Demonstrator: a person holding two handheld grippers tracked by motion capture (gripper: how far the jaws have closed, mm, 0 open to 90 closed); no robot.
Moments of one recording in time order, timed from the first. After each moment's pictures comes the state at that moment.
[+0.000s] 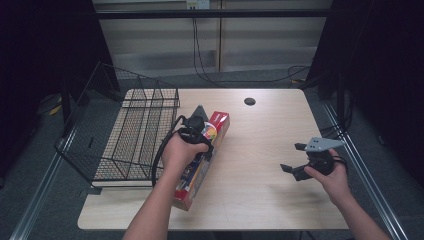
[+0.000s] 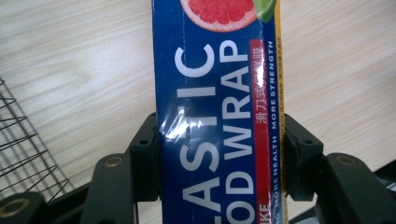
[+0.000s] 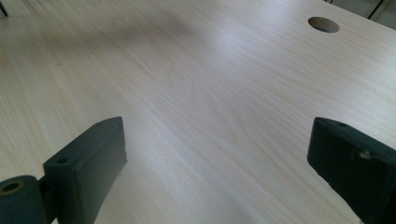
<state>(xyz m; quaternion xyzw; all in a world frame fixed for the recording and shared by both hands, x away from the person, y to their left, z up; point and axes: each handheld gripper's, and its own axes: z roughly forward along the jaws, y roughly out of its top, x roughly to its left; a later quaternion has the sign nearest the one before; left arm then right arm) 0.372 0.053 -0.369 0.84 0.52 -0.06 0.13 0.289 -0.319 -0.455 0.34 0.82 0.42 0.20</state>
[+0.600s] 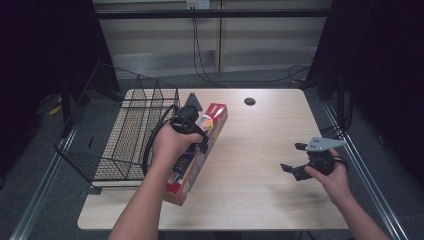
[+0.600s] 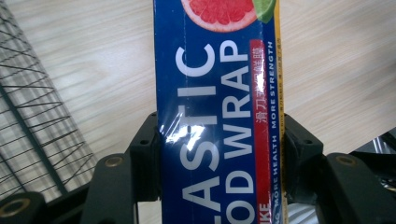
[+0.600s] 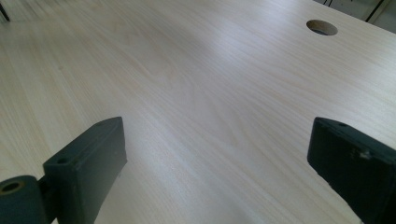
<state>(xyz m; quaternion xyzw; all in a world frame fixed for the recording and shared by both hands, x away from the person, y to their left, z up) 0.371 0.067 -0.326 0.84 0.52 -0.06 0.15 0.288 -0.319 -0.454 0.35 0.81 0.42 0.20</state>
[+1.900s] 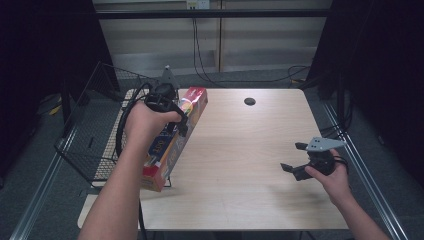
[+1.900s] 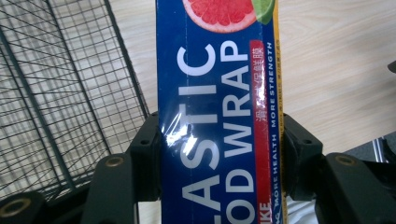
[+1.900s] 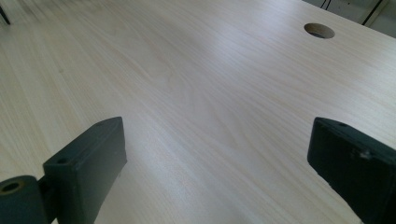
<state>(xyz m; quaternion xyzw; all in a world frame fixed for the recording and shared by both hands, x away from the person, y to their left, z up) 0.379 0.110 -0.262 0.81 0.56 -0.03 0.14 0.287 -0.319 -0.452 0.35 0.81 0.43 0.20</state>
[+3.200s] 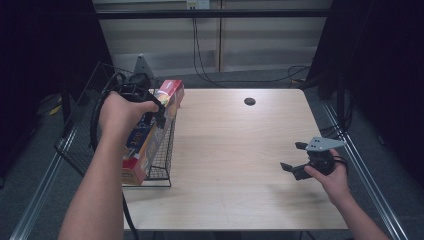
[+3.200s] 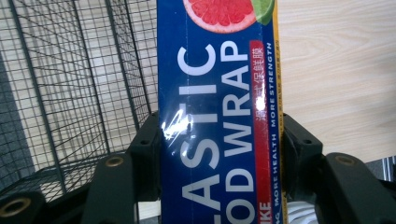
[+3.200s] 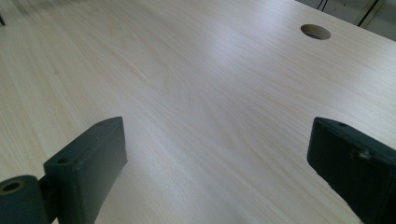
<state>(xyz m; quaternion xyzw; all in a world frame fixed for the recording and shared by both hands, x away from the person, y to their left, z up) 0.383 0.155 -0.235 0.78 0.61 -0.01 0.13 0.288 -0.318 -0.453 0.35 0.81 0.43 0.21</state>
